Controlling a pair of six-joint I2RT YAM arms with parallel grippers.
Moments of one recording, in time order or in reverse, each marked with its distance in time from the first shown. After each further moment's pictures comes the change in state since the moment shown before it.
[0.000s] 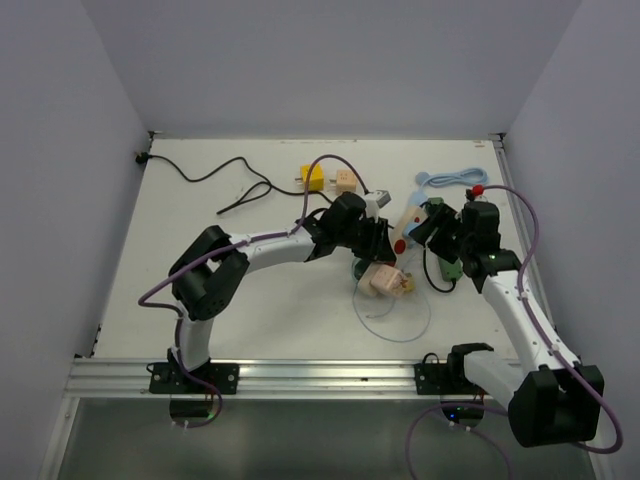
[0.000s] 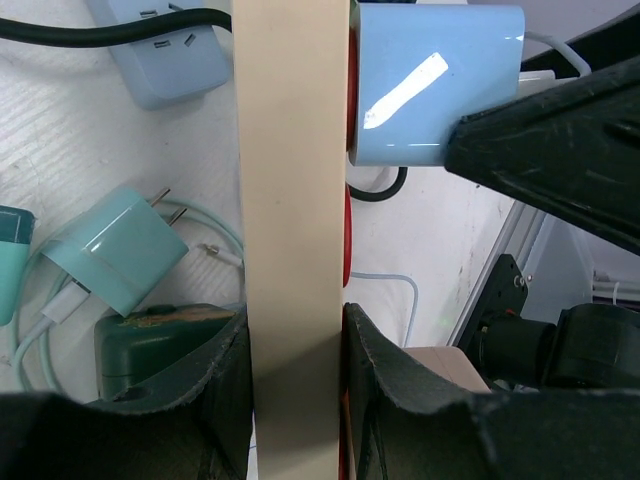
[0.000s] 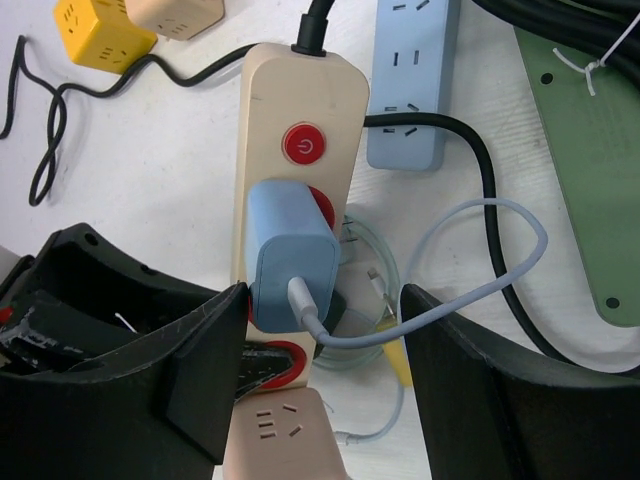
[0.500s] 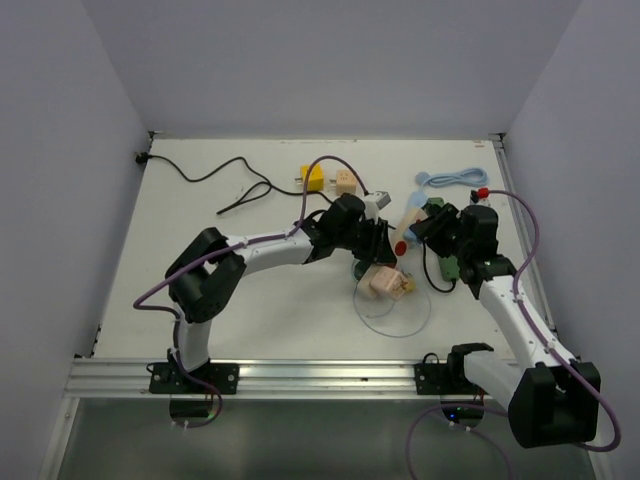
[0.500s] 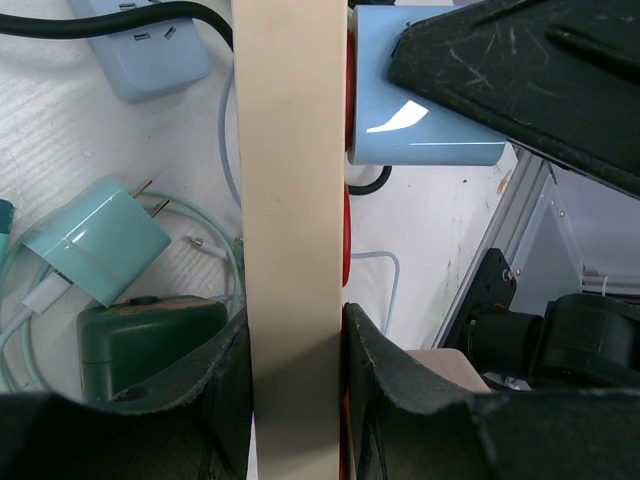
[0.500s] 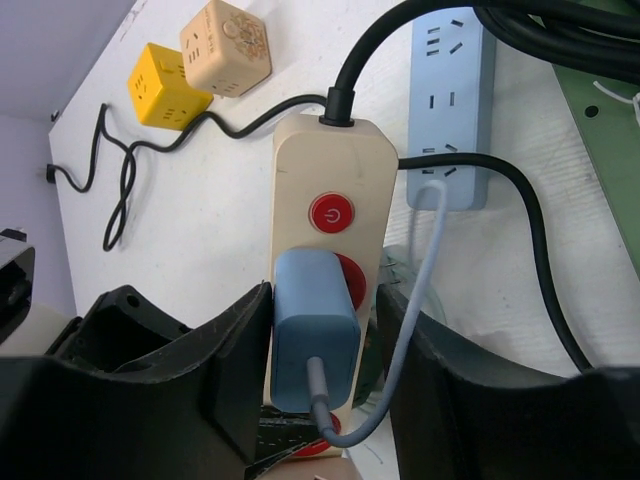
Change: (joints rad) left arm -0.009 -0.032 -0.029 0.016 0.005 -0.012; right arm 0.000 0.003 -0.087 0.206 0.002 0.134
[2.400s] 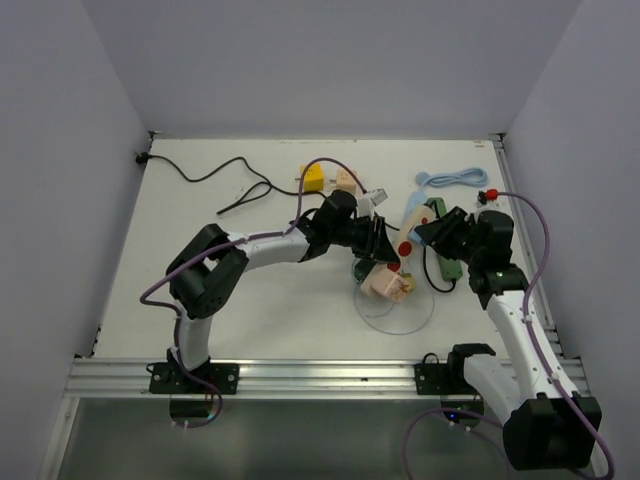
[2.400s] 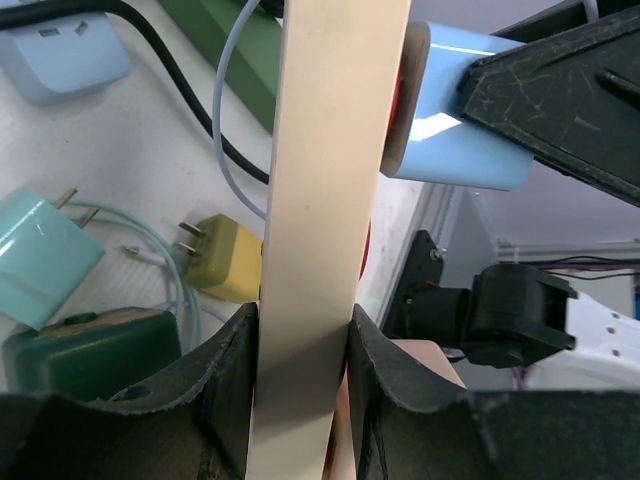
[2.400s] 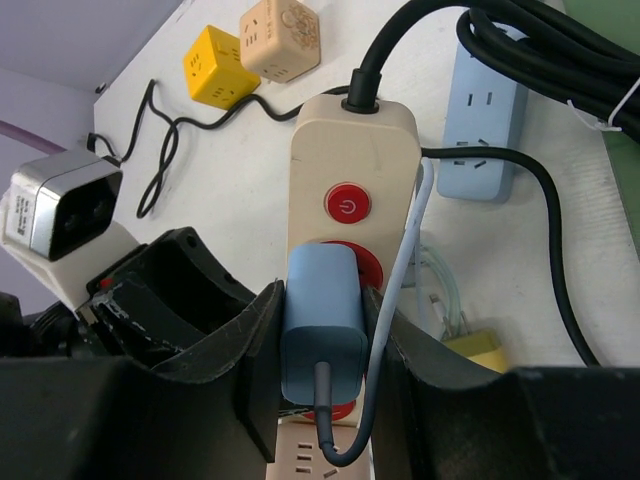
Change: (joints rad) left arm 0.060 0.021 -0.060 0.196 0.225 -0.127; right arm -0.058 -0.142 -0.003 -0.064 -0.130 -0.057
